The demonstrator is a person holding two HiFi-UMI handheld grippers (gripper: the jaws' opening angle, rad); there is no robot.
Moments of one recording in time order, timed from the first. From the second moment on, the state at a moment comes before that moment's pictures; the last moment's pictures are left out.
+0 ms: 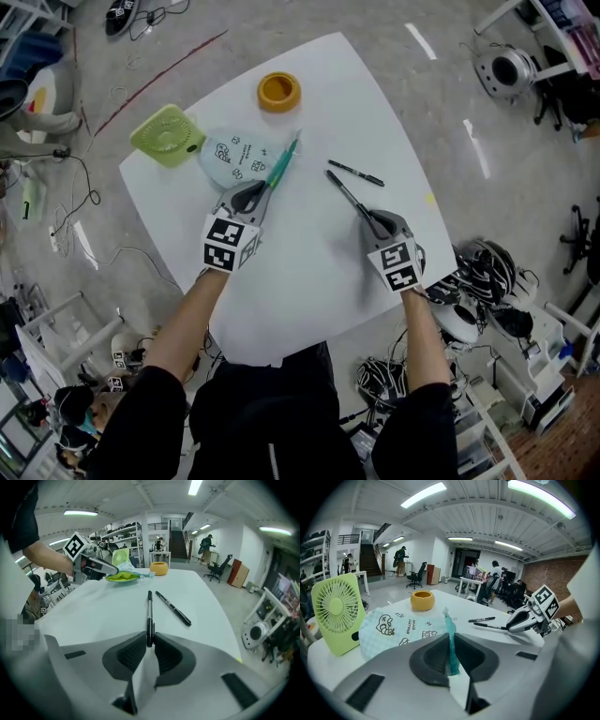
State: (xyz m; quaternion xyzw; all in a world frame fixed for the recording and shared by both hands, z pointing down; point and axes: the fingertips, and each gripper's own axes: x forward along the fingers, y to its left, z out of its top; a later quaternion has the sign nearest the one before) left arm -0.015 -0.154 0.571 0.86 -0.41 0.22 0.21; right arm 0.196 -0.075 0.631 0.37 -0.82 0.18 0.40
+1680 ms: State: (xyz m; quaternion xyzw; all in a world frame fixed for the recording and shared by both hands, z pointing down) left arm -0.013 -0.140 0.573 0.87 -0.38 0.22 0.21; right arm 0.077 -0.111 0.614 0.28 -0.86 0.18 0.39
